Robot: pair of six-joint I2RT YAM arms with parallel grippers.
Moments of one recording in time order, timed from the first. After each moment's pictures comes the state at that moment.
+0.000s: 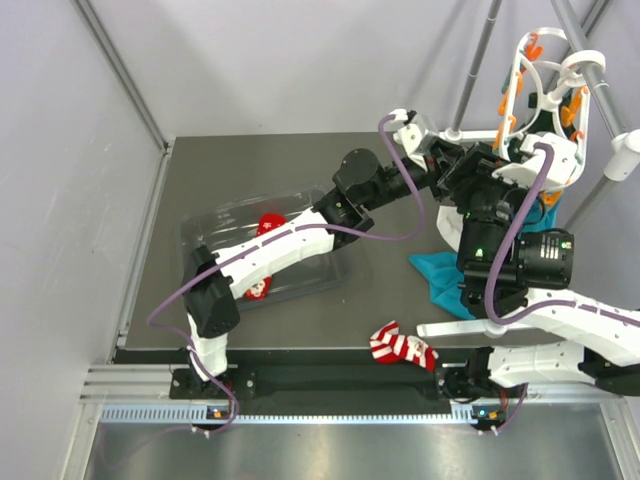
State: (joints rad) left arm -1.01 1.88 1.81 0.54 0.33 -0.20; right arm 1.25 1.08 1.29 1.01 1.49 -0.92
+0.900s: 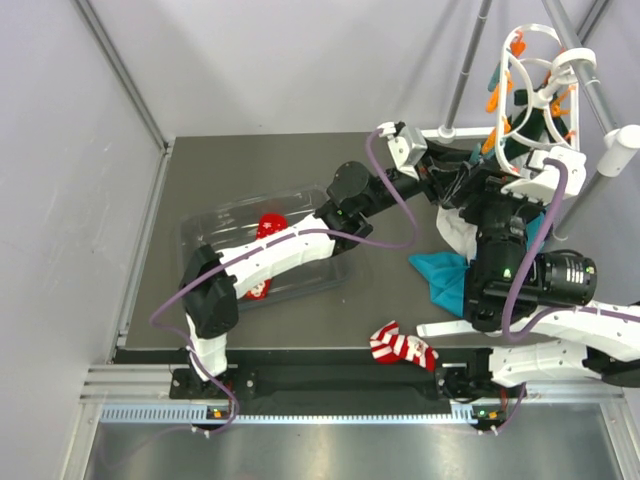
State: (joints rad) left arm -1.00 1.87 1.70 0.74 0.33 -0.18; right arm 1.36 1.05 1.25 1.33 1.50 -1.26
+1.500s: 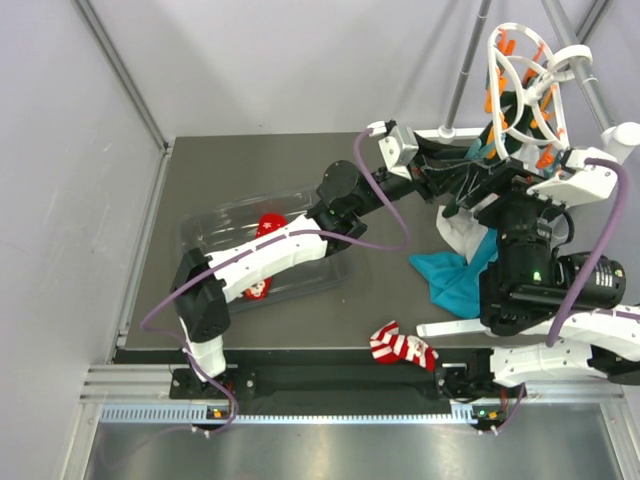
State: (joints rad) left arm -1.00 1.82 1.68 0.76 0.35 -0.15; right arm 1.41 1.01 1.27 1.33 1.53 -1.21
